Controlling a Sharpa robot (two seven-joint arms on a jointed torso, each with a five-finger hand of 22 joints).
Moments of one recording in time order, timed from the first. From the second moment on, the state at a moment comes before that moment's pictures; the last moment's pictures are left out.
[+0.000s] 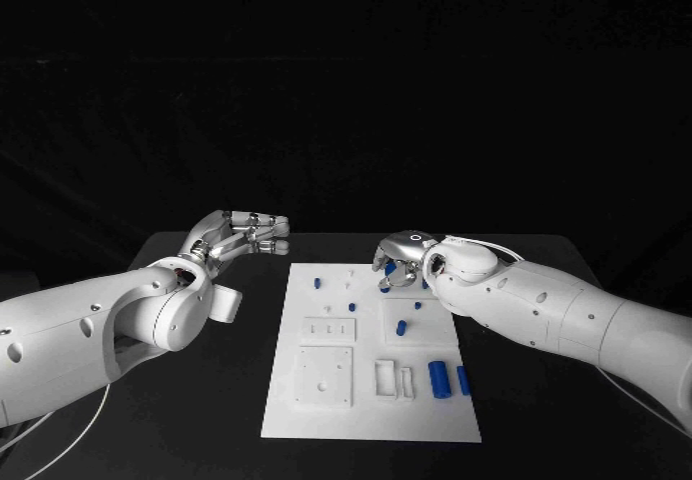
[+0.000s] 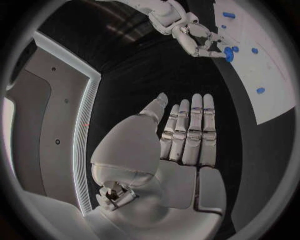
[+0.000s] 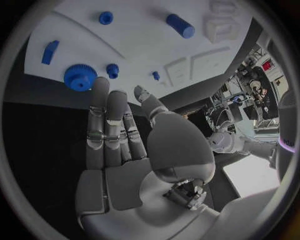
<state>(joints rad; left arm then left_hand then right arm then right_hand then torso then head) 1.30 -0.86 -0.14 1.50 -0.17 -0.37 0.40 1.33 0.03 0.12 -0.08 0.10 1.02 0.14 0.06 0.07 1.14 0.12 0.06 0.06 1.21 0.10 0.07 0.08 0.07 0.98 0.09 0.30 0.11 1.14 -0.51 0.06 1.00 -1.76 -0.19 0.04 1.26 -0.04 0.21 -0.28 0.22 1.07 0.13 0.06 0.06 1.09 0.10 0.05 0.06 1.45 -0.01 0.87 0.47 0.16 1.41 -0.02 0.59 0.52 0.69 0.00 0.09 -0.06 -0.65</state>
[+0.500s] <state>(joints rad) 1.31 -0.87 -0.14 1.51 -0.17 -0.37 0.40 1.33 0.03 0.12 -0.09 0.10 1.02 0.14 0.06 0.07 1.14 0.13 0.06 0.06 1.21 0.10 0.07 0.08 0.07 0.98 0.09 0.29 0.10 1.13 -0.51 0.05 1.01 -1.78 -0.17 0.02 1.28 -0.06 0.28 -0.28 0.22 1.07 0.13 0.06 0.06 1.08 0.10 0.05 0.06 1.44 -0.01 0.88 0.46 0.16 1.41 -0.02 0.56 0.60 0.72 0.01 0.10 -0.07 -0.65</state>
